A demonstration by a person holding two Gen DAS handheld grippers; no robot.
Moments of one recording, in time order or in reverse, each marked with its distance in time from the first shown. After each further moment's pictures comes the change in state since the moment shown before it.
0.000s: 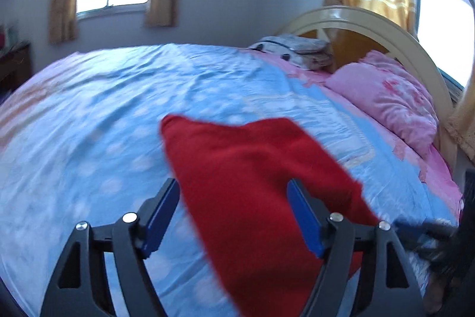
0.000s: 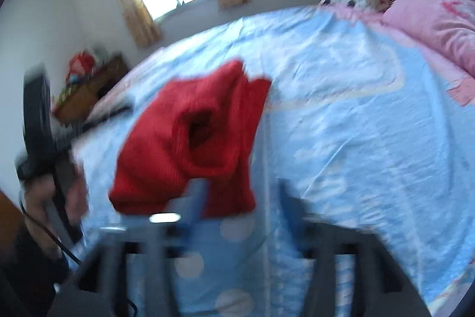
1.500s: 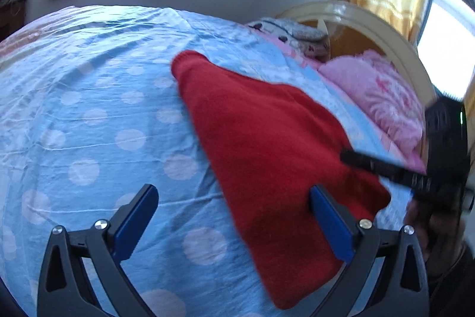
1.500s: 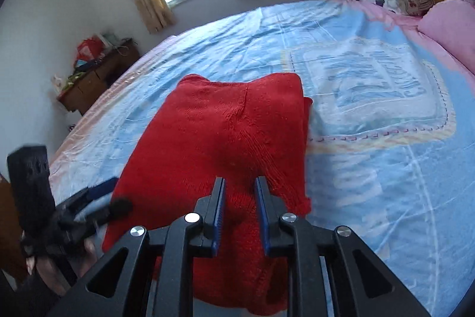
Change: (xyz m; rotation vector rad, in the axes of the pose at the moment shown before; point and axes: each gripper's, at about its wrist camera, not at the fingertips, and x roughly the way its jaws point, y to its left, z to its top) left arm 0.010 0.020 -0.037 -0.133 0.096 -0.123; right arm 0.078 0.020 0.052 -0.089 0.110 0.056
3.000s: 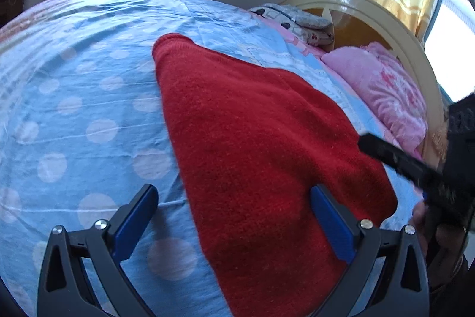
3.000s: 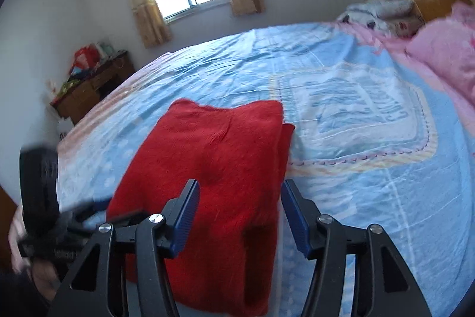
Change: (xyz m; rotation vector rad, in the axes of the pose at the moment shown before) left arm 0.029 -0.013 0.004 -0.025 0.089 0.001; right arm -0.015 -0.010 0.014 0.006 -0.093 -0.054
